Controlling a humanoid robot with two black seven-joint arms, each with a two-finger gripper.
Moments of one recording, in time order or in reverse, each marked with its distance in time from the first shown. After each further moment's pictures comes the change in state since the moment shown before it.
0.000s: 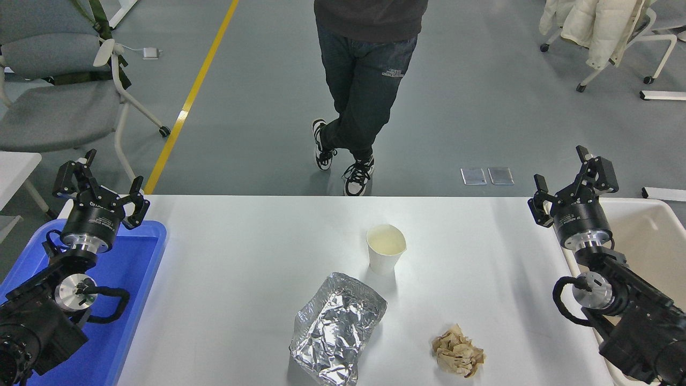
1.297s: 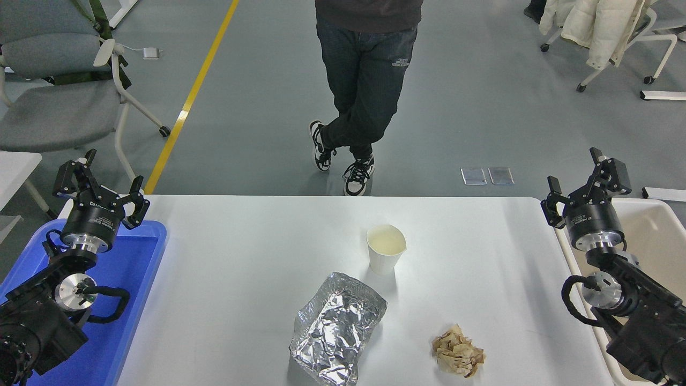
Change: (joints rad) left arm -0.001 0.000 0.000 0.000 0.000 0.001 0.000; right arm 0.008 -0.014 0.006 -0.052 0.023 -0.007 -0.006
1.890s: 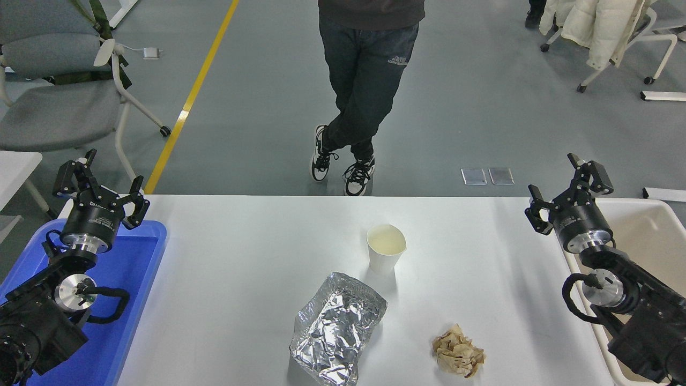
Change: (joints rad) left arm 0.000 0.000 0.000 0.000 0.000 0.000 0.000; right arm -0.020 -0.046 -0.010 0.138 0.007 0.041 -0.231
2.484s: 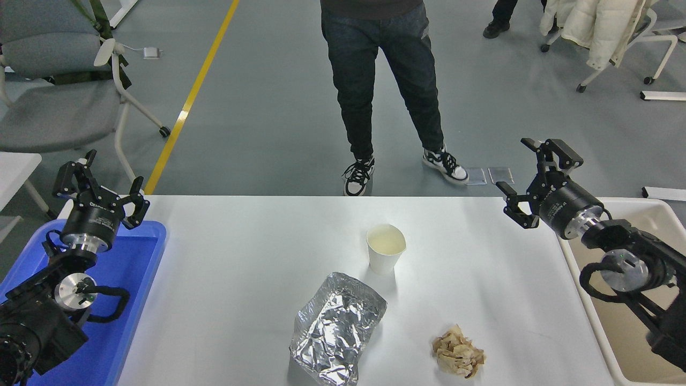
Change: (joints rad) left arm -0.001 0.000 0.000 0.000 0.000 0.000 0.000; right arm -0.016 -0.236 -0.039 0.524 -0.156 -0.112 -0.332
